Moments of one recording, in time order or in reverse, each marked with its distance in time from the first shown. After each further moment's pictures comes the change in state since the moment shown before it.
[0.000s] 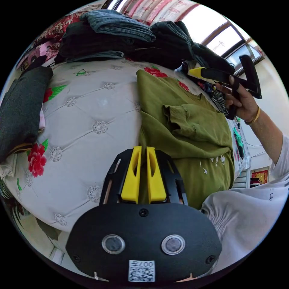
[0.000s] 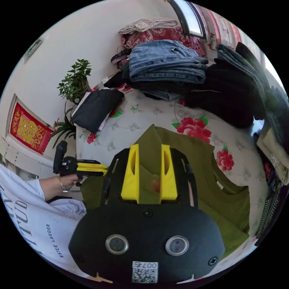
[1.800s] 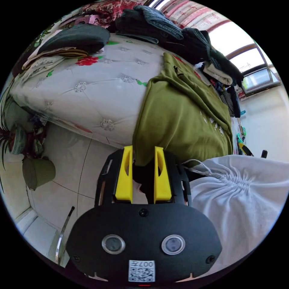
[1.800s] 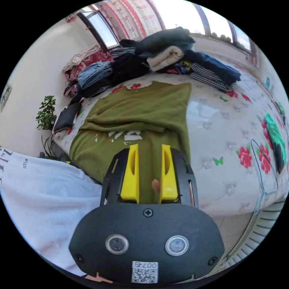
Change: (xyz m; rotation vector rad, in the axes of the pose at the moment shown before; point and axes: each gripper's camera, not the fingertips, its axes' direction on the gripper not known) left arm 0.117 0.233 -0.088 -0.061 -0.025 -0.247; right arm 0.048 0.473 -0.229 0.168 0.259 0.647
